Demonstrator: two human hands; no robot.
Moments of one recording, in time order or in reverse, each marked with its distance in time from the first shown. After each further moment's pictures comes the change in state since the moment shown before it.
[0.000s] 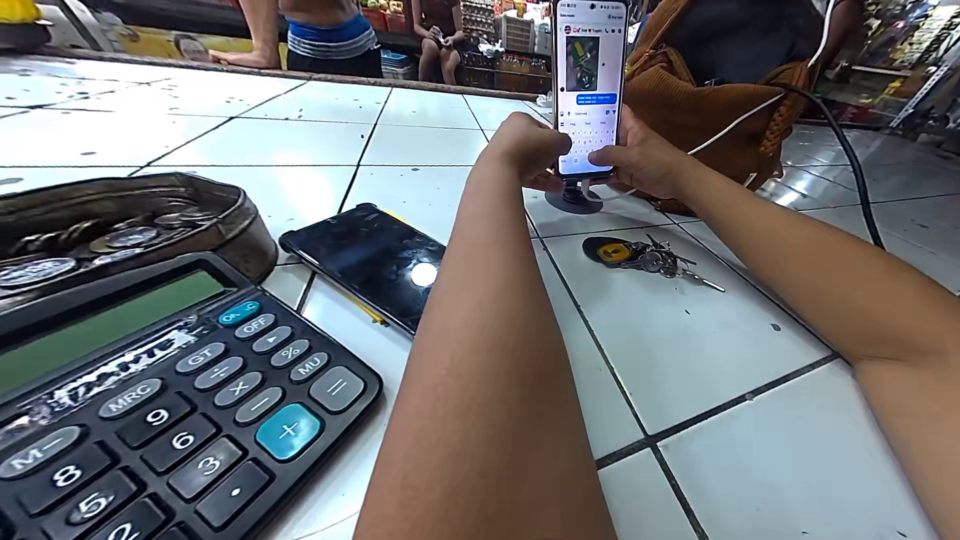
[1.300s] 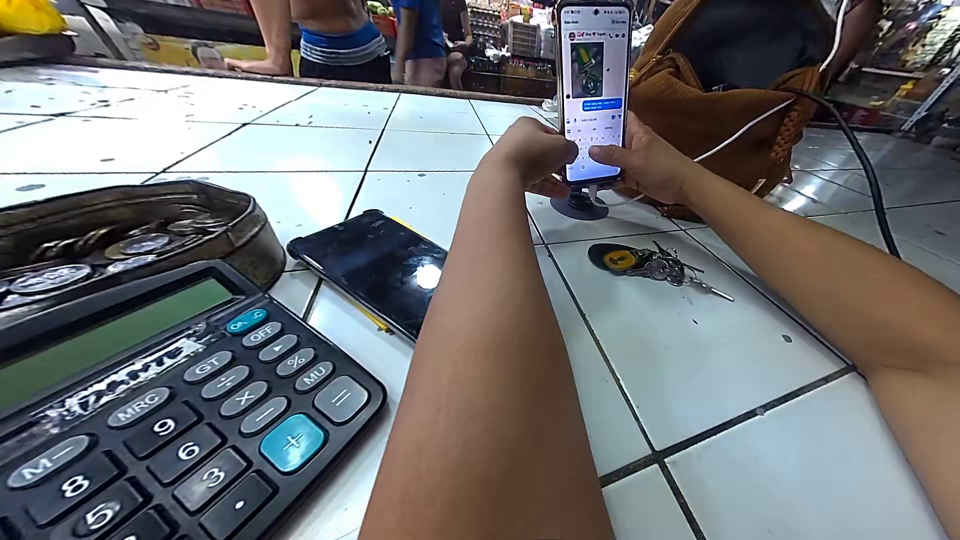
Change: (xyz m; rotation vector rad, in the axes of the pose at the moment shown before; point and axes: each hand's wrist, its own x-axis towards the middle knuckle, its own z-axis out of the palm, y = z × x) left_hand 0.003 0.001 -0.003 -0.008 -0.044 0.006; right_hand 0.003 0.002 0.000 -0.028 0.043 0.004
